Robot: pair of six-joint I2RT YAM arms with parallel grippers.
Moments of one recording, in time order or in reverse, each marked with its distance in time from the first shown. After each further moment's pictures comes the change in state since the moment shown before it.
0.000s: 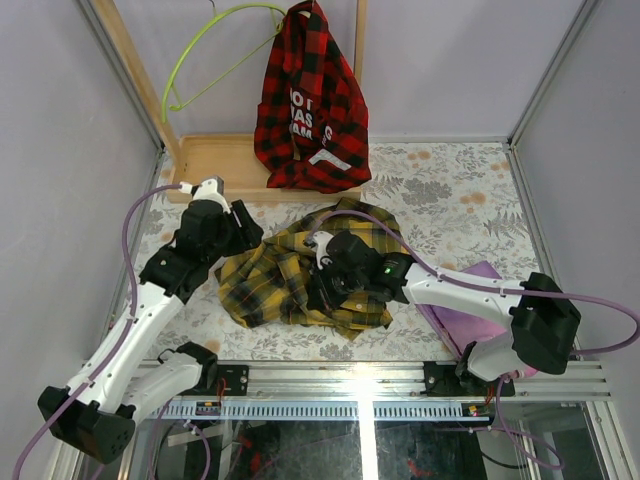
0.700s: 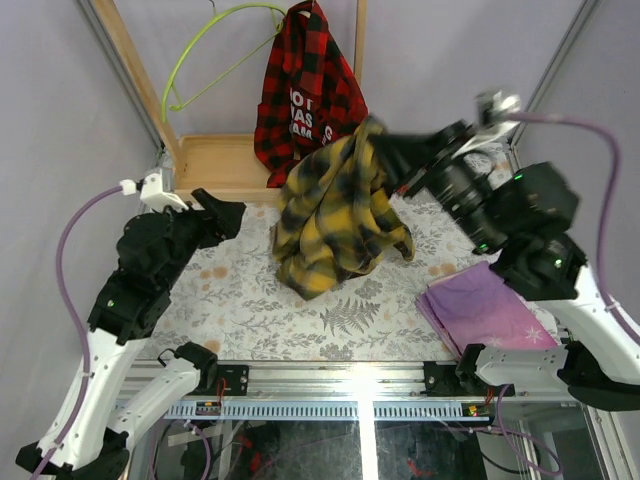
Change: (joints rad) left arm 0.000 -0.201 0.138 0.014 -0.002 -0.003; right arm 0.000 -0.377 0.598 0.026 0.589 -0.212
